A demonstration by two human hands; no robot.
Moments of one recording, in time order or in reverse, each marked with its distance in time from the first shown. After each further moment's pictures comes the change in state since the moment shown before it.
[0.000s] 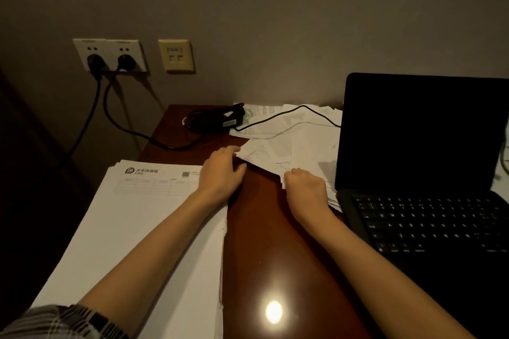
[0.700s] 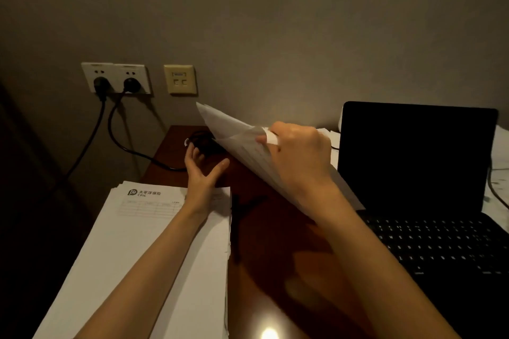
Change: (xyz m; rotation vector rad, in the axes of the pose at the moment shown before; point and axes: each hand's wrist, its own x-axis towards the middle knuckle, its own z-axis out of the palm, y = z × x) left_hand 0.004 -0.025 -0.021 -1.078 0.173 -0.168; right_hand 0.044 -0.039 -0.109 0.099 0.689 -0.146
